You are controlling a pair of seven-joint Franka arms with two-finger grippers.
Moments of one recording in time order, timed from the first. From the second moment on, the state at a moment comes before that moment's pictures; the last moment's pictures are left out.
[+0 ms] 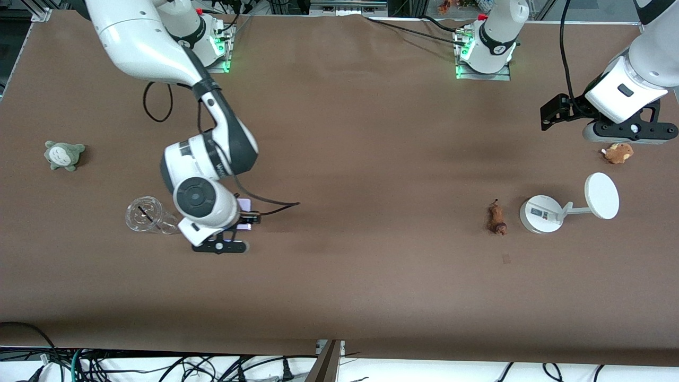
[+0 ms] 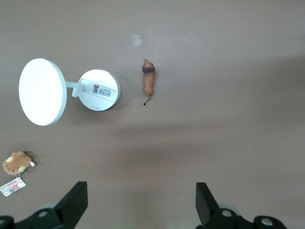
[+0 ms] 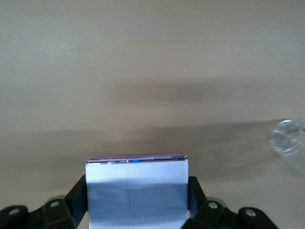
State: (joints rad) left arm -0.01 -0.03 -0.10 -1.69 0.01 1.57 -0.06; right arm 0.29 0.73 0.08 -1.32 -0.13 1.90 0.40
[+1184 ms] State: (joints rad) left arm -0.01 -0.03 -0.10 -1.69 0.01 1.57 -0.06; right arm 0.14 0.69 0.08 -1.65 -0.13 2.28 0.30
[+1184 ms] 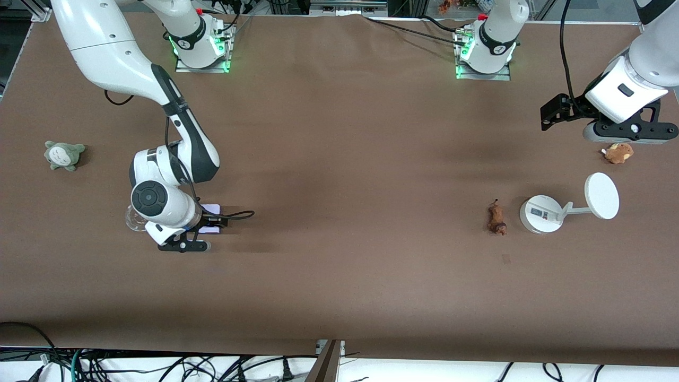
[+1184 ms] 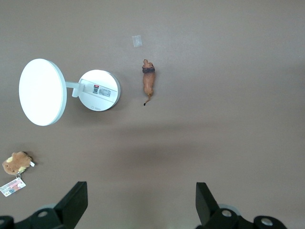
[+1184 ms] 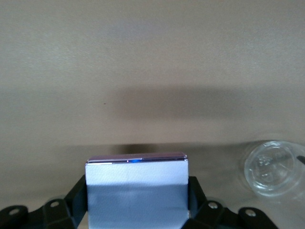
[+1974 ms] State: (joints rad) left arm -0.01 -0.03 -0.10 -1.69 0.01 1.57 -0.06; right arm 0.08 0.74 0.07 -1.67 -0.13 2.37 0.22
